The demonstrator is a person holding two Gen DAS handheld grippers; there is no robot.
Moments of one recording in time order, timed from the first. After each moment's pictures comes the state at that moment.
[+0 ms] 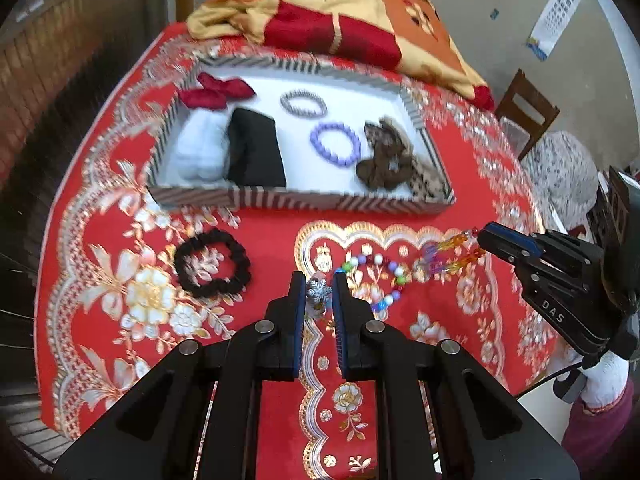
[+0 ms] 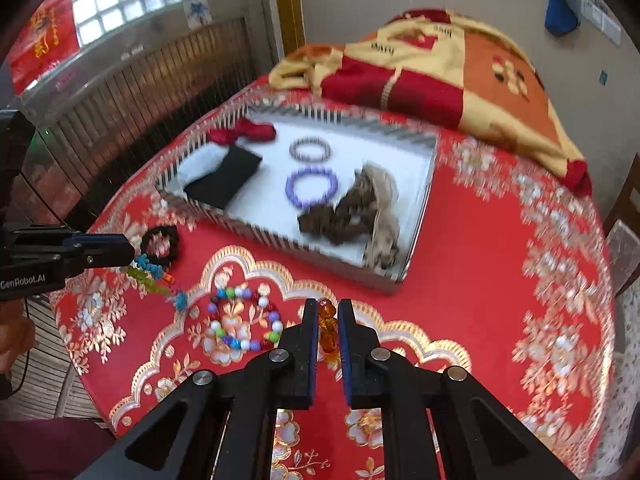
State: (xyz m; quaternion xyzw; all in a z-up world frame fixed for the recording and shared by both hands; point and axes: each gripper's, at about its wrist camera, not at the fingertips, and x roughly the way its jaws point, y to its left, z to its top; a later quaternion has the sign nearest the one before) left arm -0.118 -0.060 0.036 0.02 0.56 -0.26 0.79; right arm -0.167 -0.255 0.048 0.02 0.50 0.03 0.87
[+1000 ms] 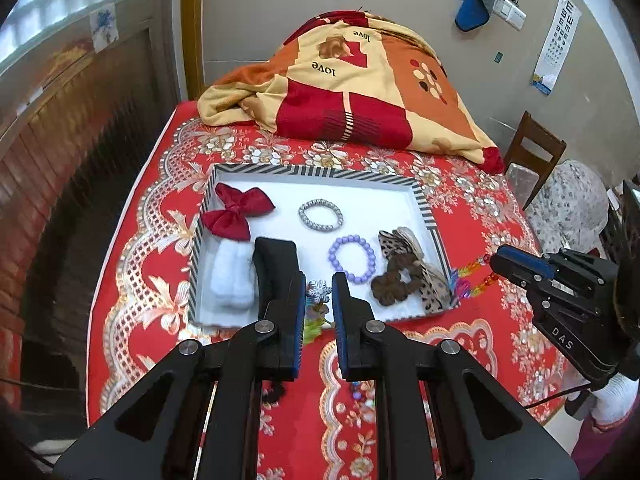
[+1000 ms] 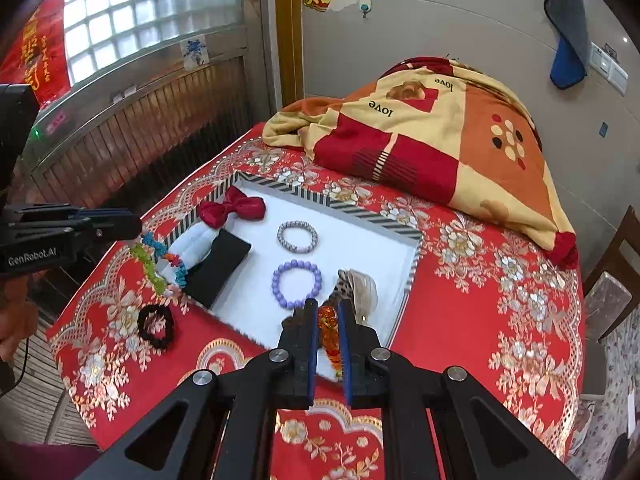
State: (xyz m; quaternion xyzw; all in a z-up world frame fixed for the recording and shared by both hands) left arm -0.044 -0.074 0.096 0.03 0.49 -0.25 0.83; right arm -0.092 -0.260 0.099 -0.01 0.47 0.02 0.88
